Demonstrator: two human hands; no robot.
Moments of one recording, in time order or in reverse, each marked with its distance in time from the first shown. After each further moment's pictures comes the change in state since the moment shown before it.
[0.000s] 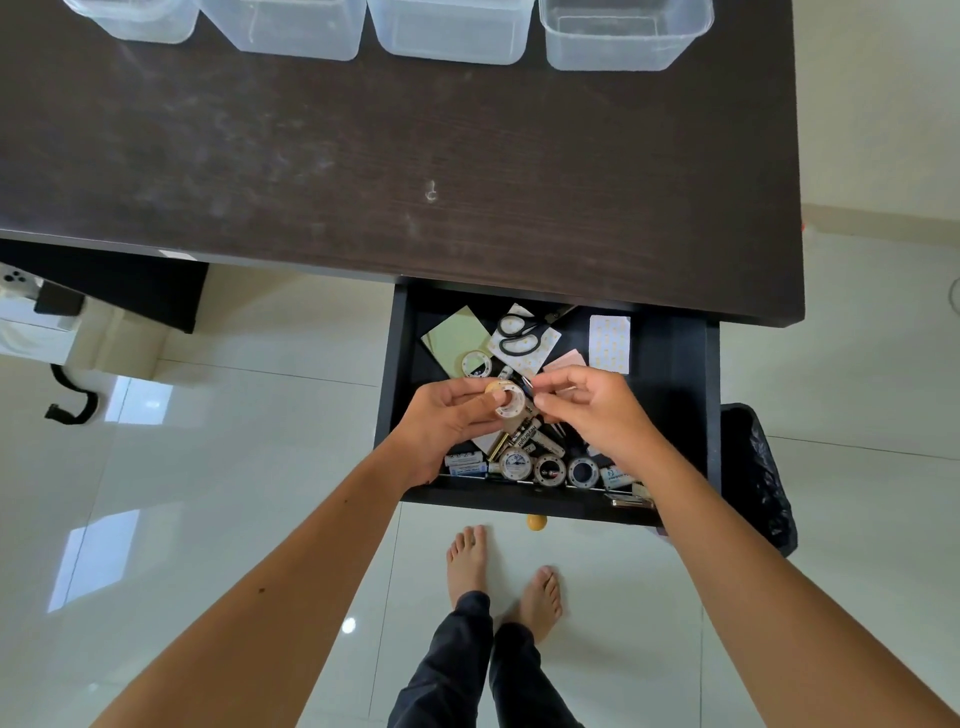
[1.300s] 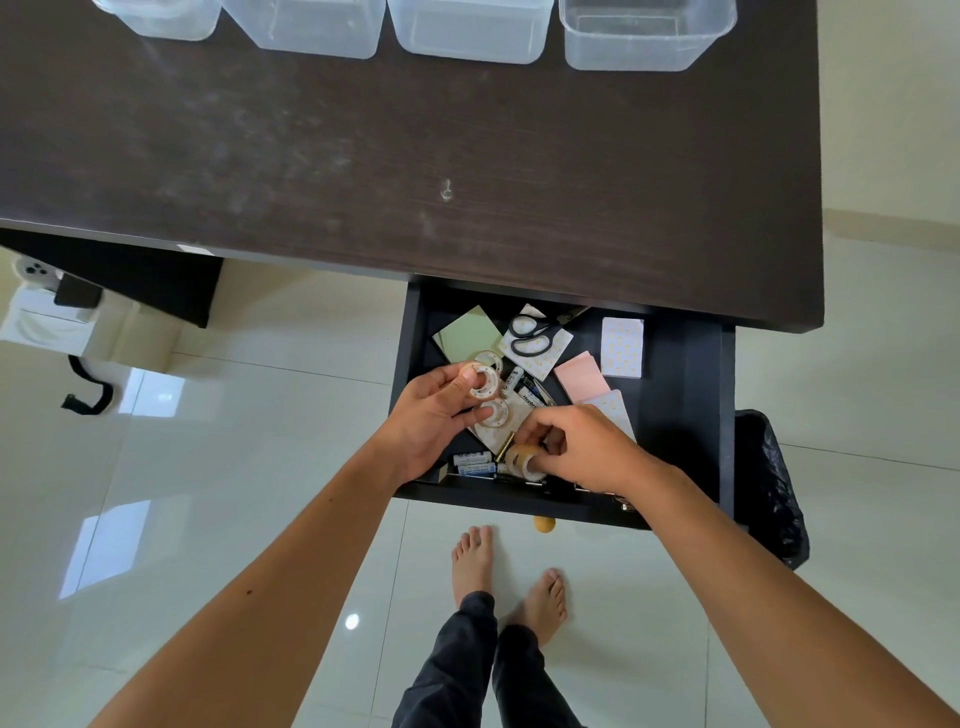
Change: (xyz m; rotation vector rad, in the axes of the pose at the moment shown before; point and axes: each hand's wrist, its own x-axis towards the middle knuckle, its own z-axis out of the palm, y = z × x) left_hand -0.001 0.003 -0.019 -0.135 0.072 0.048; right_hand -0.001 0.013 0.017 -0.561 -0.296 -0.124
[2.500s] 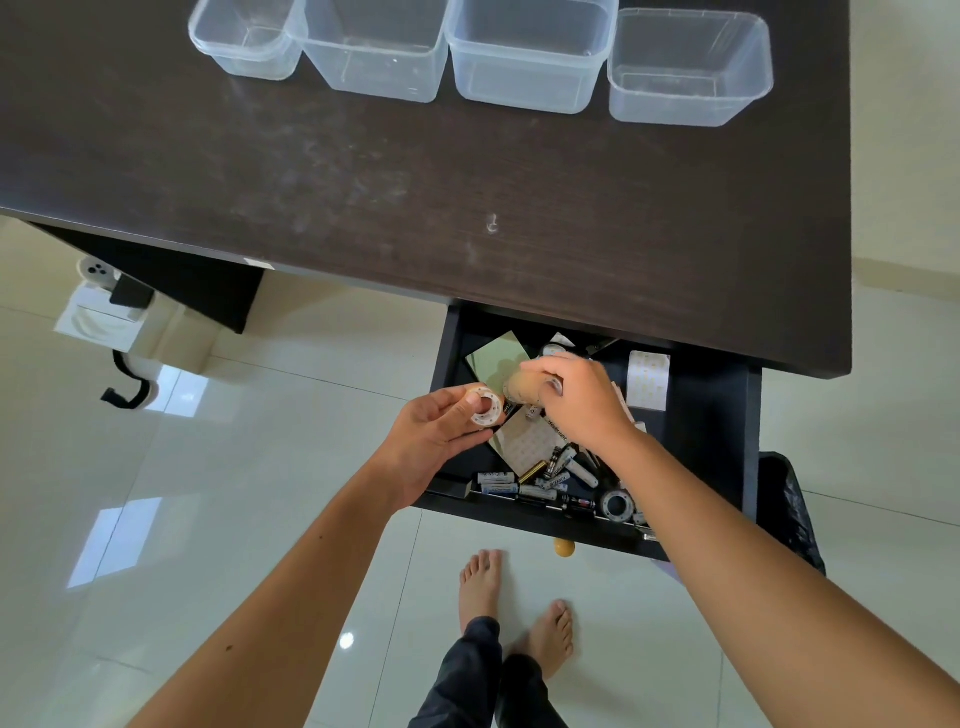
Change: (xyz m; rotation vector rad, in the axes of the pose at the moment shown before) left_hand -0.035 0.020 -0.019 0.058 0.029 0.053; right_hand 0.053 -0.057 -0.024 -0.064 0.384 -0.037
